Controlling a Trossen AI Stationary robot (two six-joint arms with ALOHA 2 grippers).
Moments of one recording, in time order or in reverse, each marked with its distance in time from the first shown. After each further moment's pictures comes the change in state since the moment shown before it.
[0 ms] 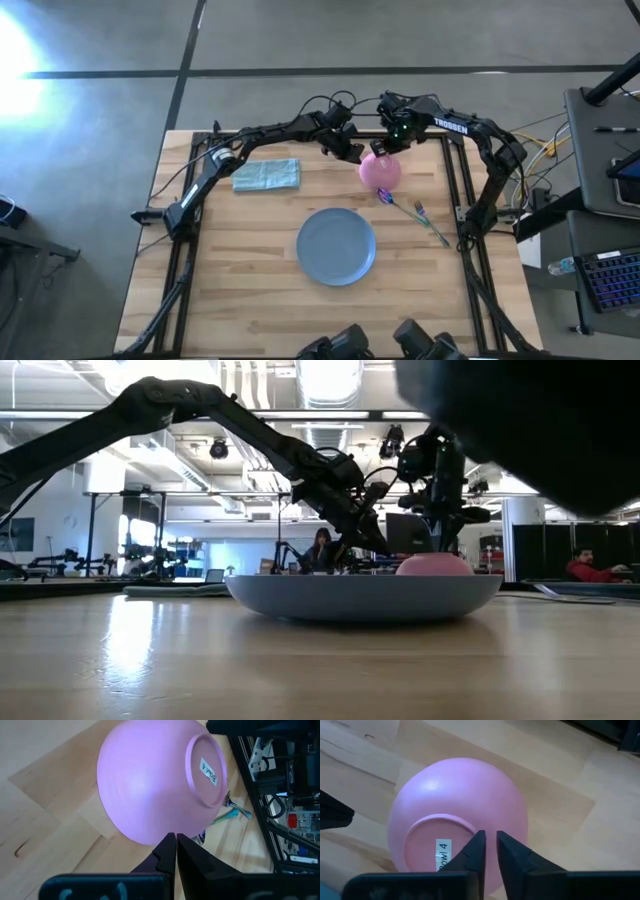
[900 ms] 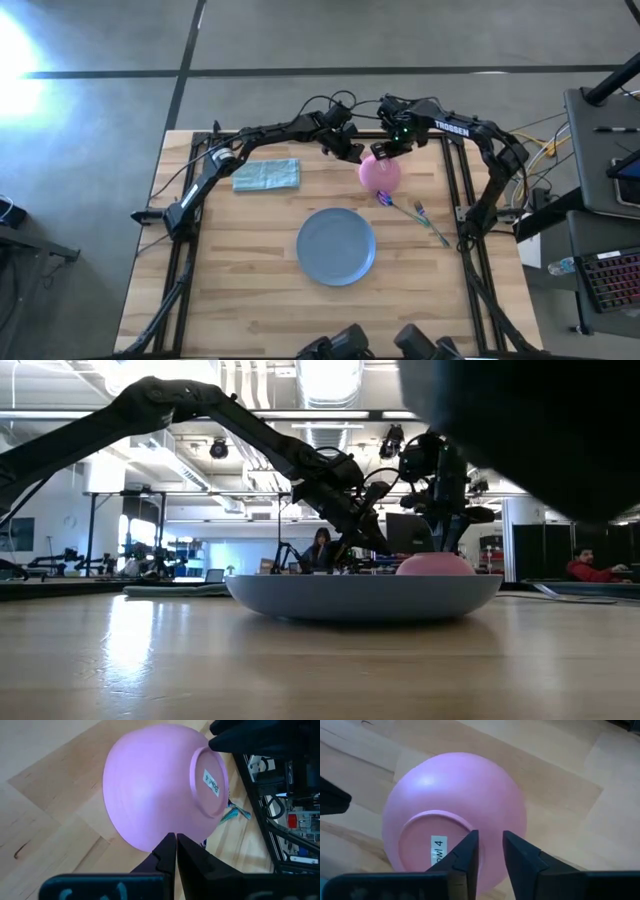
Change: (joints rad) left arm 0.000 0.000 -0.002 0.007 -0.001 0.000; right arm 0.016 -0.025 -0.036 0.000 -0.004 0.026
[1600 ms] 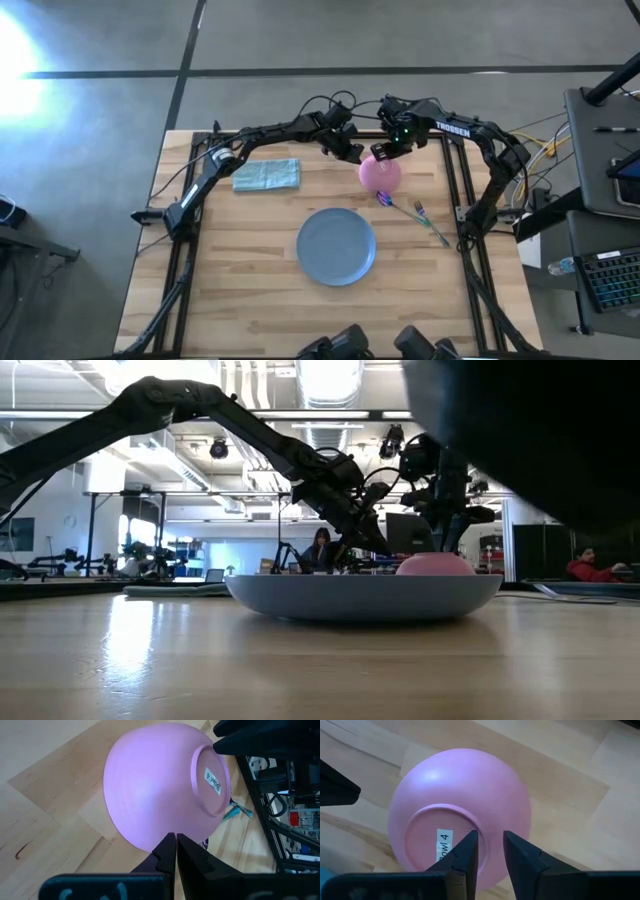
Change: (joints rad) left arm 0.000 0.000 -0.005 0.001 0.000 0.018; right arm 0.006 -0.010 -0.011 0.003 -0.017 -0.011
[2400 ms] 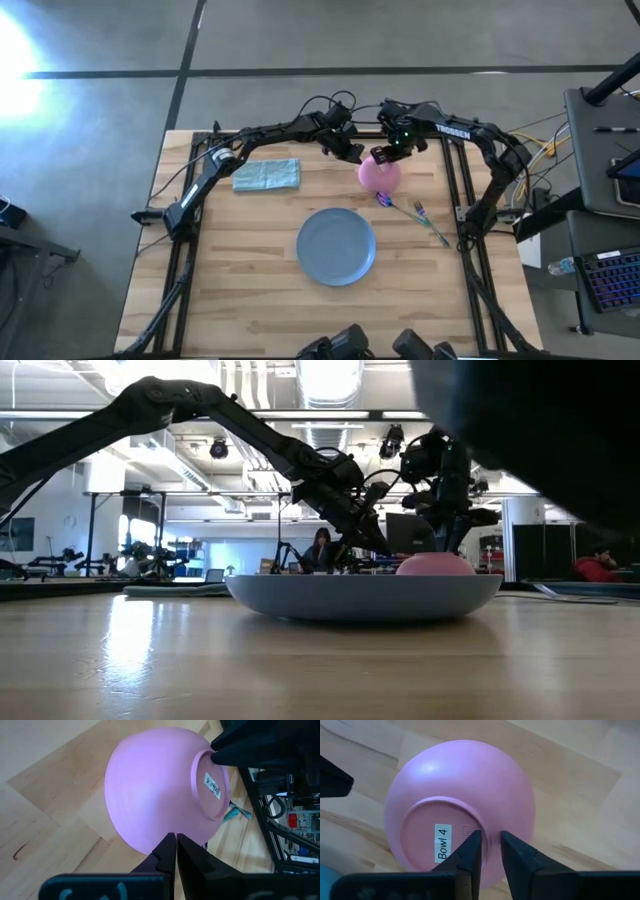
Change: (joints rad) left arm 0.000 0.000 0.000 0.006 0.000 -0.014; right arm 0.015 -0.002 -0.040 0.023 -0.007 0.038
